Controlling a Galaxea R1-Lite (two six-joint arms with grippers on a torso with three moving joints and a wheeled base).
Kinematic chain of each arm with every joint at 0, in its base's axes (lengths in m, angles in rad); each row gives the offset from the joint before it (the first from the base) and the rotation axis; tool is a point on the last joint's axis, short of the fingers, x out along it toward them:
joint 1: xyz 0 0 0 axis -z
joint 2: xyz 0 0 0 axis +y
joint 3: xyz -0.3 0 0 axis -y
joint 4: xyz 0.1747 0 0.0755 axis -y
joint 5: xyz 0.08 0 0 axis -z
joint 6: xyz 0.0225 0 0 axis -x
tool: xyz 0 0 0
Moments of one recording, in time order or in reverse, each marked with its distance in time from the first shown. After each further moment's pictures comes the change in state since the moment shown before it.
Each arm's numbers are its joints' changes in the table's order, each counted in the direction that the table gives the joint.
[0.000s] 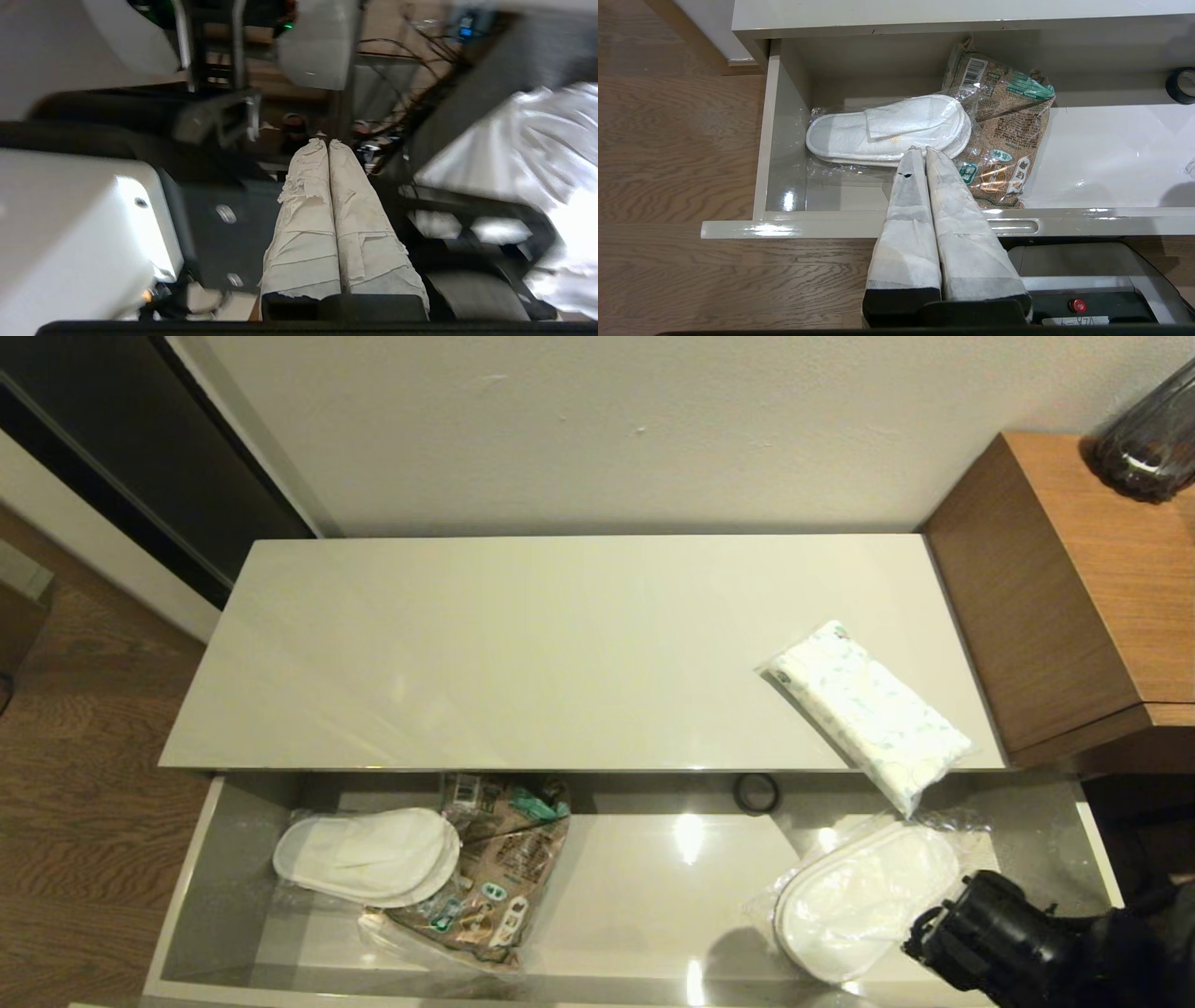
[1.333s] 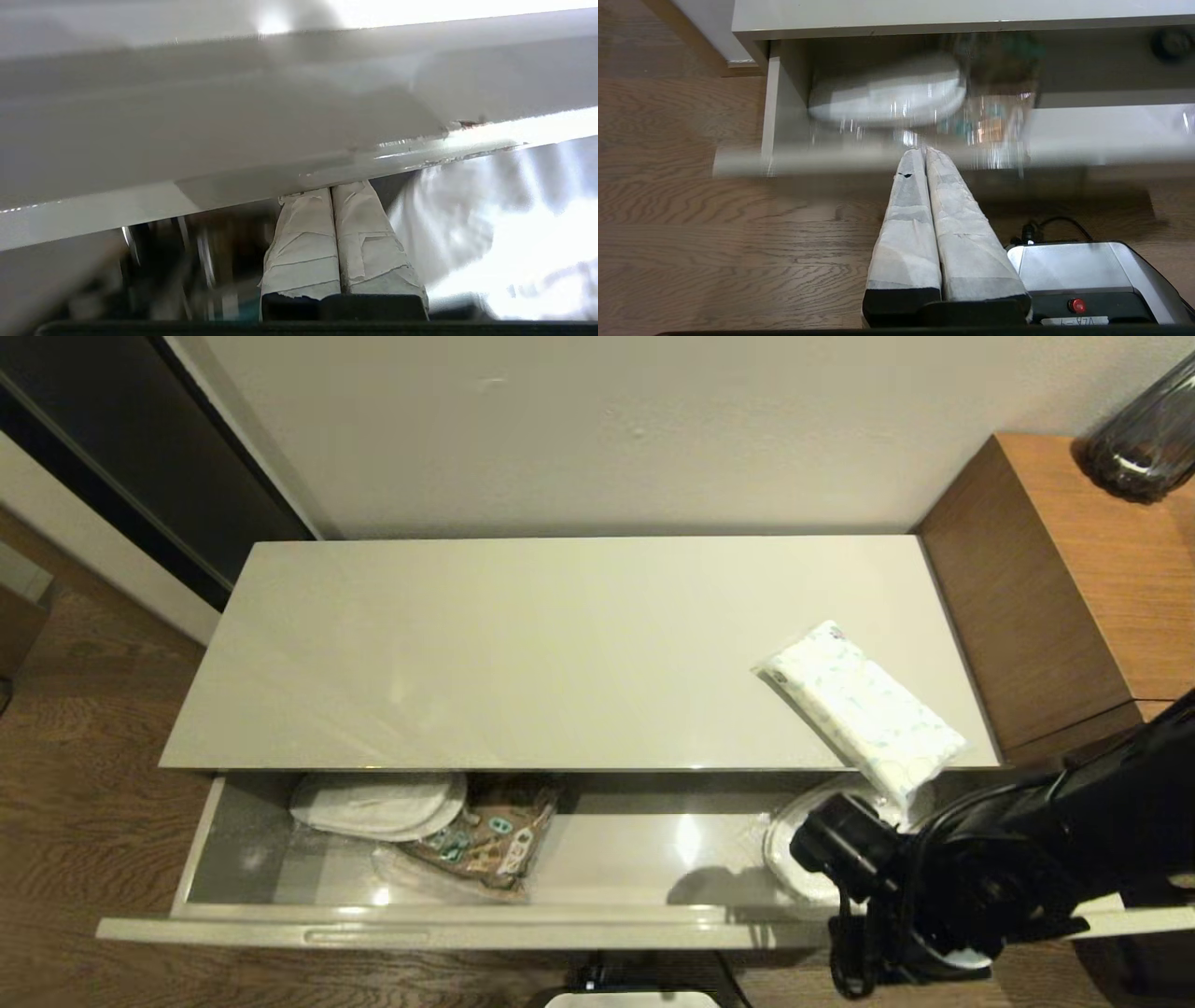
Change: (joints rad) left arm 0.000 0.000 0.000 0.000 0.000 0.000; right arm 0.076 0.301 0.324 0.111 0.476 -0.007
